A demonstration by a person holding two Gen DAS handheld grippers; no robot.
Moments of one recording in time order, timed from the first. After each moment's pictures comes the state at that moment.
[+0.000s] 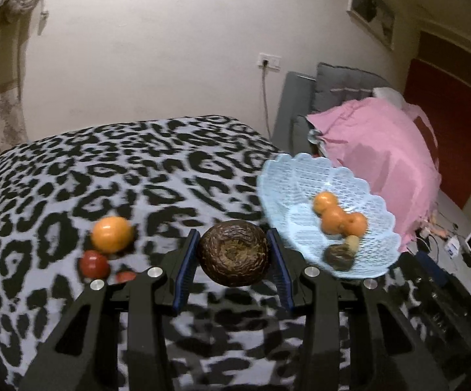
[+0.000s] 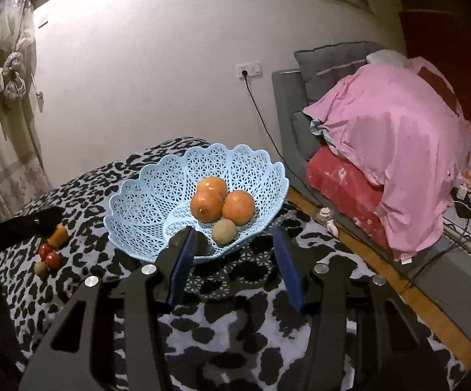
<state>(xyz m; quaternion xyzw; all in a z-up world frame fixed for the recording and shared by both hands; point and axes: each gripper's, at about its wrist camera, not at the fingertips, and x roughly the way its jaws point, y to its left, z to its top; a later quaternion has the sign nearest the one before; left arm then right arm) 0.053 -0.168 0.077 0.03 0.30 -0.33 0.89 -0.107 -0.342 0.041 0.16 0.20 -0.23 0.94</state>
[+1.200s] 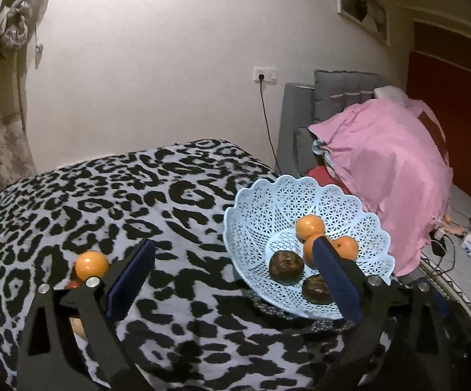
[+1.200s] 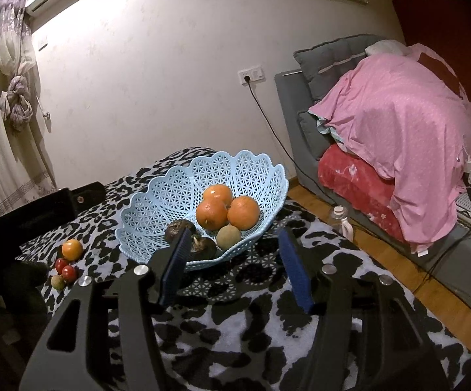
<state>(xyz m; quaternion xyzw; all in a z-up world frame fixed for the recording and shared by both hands) 0.036 -0.213 0.094 0.07 0.25 -0.30 0.92 -0.115 -0.349 0.040 0.20 0.17 -0.22 0.94</state>
